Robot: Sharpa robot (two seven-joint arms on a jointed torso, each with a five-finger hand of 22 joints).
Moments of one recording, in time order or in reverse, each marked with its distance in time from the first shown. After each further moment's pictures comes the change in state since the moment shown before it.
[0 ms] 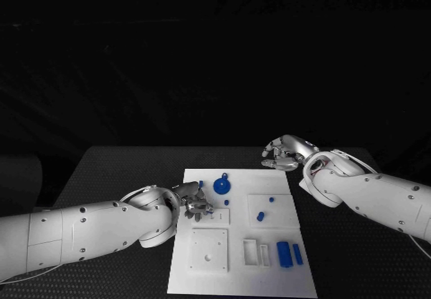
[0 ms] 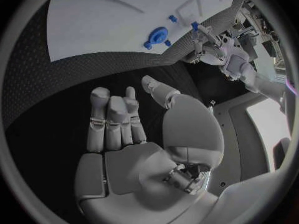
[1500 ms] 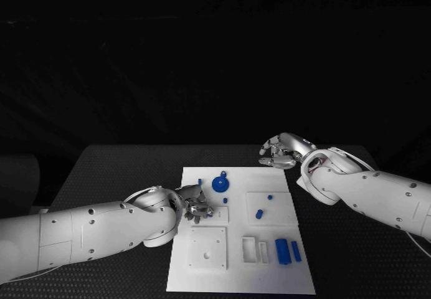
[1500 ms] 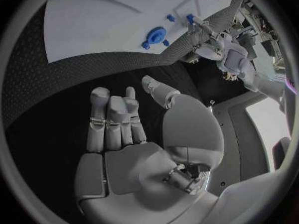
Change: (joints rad) left arm -0.023 0.045 0.003 -0.049 -0.050 0.051 -0.025; left_hand -0.023 0.014 -0.001 -0.007 0.071 0.009 -0.002 0.000 0.041 0.002 -0.002 0.053 0.026 -0.003 -0.010 0.043 -0.001 0.000 0.000 0.000 0.039 0.000; right arm 0.000 -0.001 0.000 0.011 0.002 0.001 0.000; right_hand 0.000 0.000 0.000 0.005 0.000 -0.002 0.002 -0.004 -0.001 0.000 0.000 0.000 -0.001 0.000 0.000 -0.004 0.000 0.000 0.000 0.000 -0.004 0.000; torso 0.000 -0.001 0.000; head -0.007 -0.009
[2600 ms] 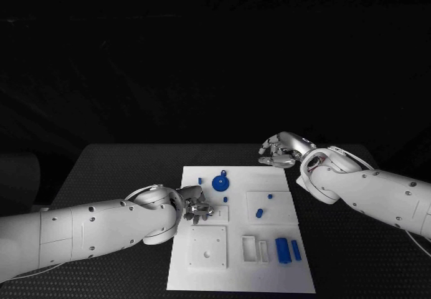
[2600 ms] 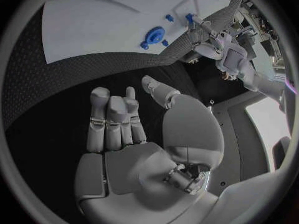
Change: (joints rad) left arm 0.001 0.002 0.004 -0.003 0.018 0.058 -0.008; left_hand -0.083 0.017 0.109 0.031 -0.079 0.010 0.001 0.023 0.048 0.006 -0.006 0.117 0.037 -0.003 -0.003 0.097 -0.008 0.000 0.000 0.000 0.070 0.000; right arm 0.000 0.001 0.000 0.003 0.002 0.003 0.000; right_hand 0.000 0.000 0.000 0.000 0.000 0.002 -0.002 0.000 0.000 -0.002 0.003 0.000 -0.001 0.000 0.000 0.000 -0.001 0.000 0.000 0.003 0.000 0.000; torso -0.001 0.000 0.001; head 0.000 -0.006
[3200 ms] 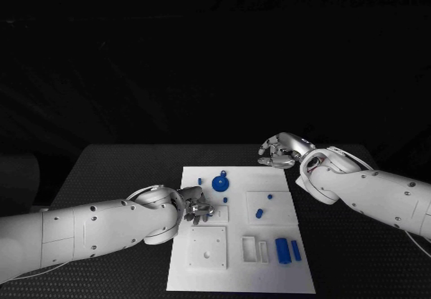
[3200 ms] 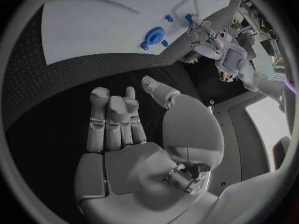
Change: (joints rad) left arm 0.001 0.010 0.000 -0.009 0.018 0.008 -0.007; left_hand -0.043 -0.002 0.043 -0.006 -0.046 0.015 -0.009 0.006 0.007 0.002 -0.002 0.020 0.001 0.004 -0.004 0.011 -0.010 0.000 0.000 0.000 0.015 -0.006; right arm 0.000 0.003 0.000 -0.002 0.000 0.005 0.000; right_hand 0.000 0.000 0.003 0.003 0.005 0.001 -0.001 0.000 -0.001 0.002 0.001 0.000 0.000 0.000 0.000 0.000 0.000 0.000 0.000 0.000 0.000 0.000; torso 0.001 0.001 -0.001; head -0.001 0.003
